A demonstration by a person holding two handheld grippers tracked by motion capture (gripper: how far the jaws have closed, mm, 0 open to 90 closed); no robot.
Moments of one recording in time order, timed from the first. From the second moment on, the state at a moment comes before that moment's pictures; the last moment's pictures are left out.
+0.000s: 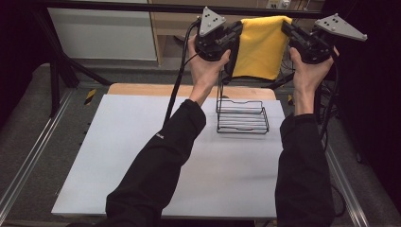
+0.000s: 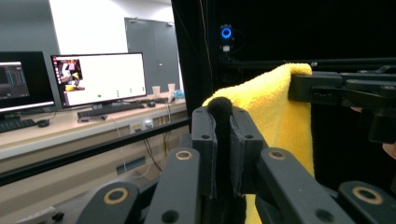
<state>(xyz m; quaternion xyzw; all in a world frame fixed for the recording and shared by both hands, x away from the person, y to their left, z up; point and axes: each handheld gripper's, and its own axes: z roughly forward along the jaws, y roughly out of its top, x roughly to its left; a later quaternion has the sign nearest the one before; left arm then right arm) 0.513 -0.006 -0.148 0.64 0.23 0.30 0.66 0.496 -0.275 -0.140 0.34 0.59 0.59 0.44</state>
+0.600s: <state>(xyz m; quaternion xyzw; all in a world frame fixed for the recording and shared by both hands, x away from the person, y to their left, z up) 0.506 -0.004 -0.192 0.67 0.23 0.27 0.65 0.491 -0.281 -0.183 0.35 0.62 0.57 0.41</state>
